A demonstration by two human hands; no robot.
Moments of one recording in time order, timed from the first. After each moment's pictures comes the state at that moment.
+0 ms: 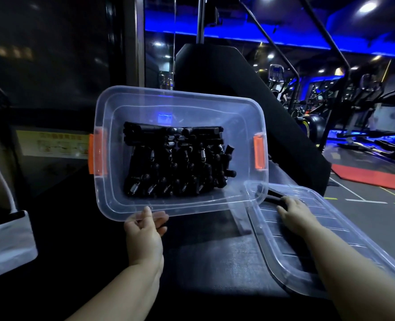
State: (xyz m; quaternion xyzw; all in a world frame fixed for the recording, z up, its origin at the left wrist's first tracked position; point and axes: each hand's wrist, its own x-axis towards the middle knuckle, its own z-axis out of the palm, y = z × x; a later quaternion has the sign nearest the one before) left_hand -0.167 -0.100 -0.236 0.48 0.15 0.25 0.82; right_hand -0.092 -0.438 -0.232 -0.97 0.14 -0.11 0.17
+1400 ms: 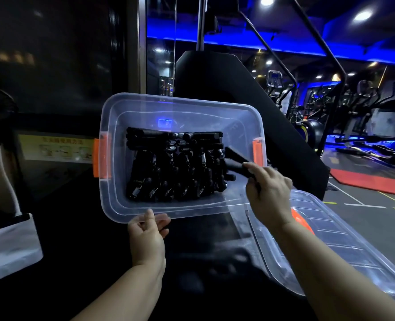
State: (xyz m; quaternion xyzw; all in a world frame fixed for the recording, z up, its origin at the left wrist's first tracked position) left_hand -0.169 -0.101 -0.234 0.49 0.15 0.25 0.82; right_hand -0.130 -0.327 -0.172 -0.84 -0.10 -0.51 0.18
